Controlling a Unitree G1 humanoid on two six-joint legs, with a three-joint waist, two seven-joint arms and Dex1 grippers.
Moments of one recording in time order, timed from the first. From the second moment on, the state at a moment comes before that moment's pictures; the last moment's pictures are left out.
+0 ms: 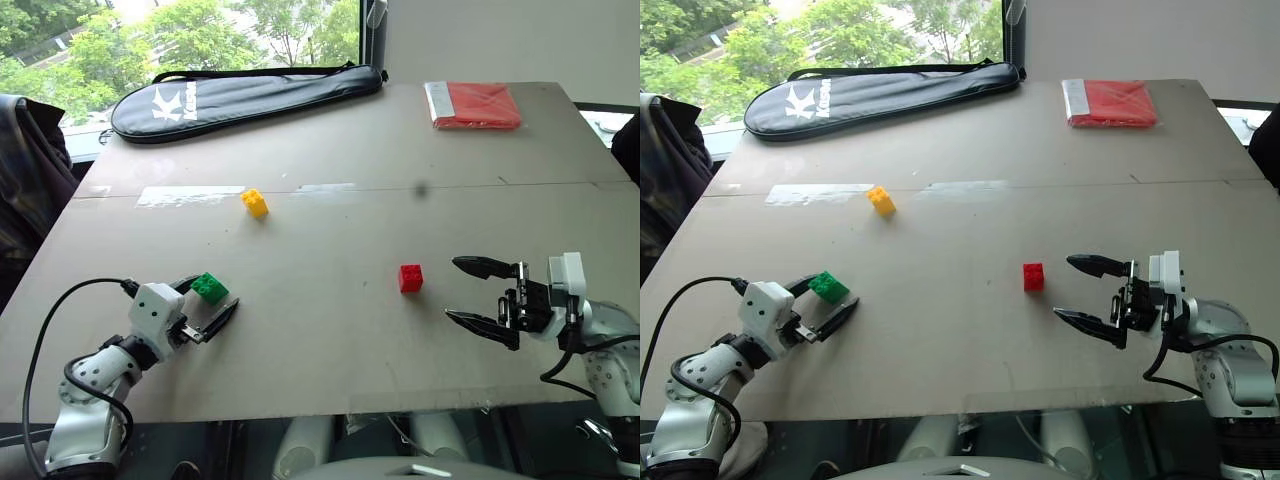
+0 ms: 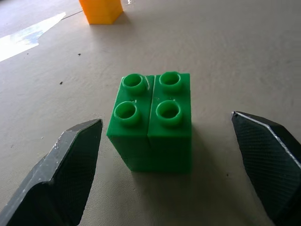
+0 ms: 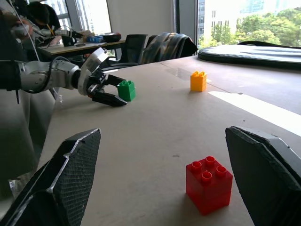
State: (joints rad) left arm 0.17 0.63 0.32 0.14 -0.32 -0.17 -0.87; right arm -0.01 -0.59 -0.14 -0.20 0.70 0.13 1.28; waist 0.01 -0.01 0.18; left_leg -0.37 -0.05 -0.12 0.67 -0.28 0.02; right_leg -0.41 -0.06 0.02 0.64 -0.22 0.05
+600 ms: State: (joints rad) left arm 0.02 0.68 0.23 0.27 -0.34 -0.19 -1.10; right arm -0.02 -0.61 -0.12 -0.21 0.67 0.04 1.41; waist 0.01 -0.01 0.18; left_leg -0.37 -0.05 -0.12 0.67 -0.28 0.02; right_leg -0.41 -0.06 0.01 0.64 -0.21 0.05
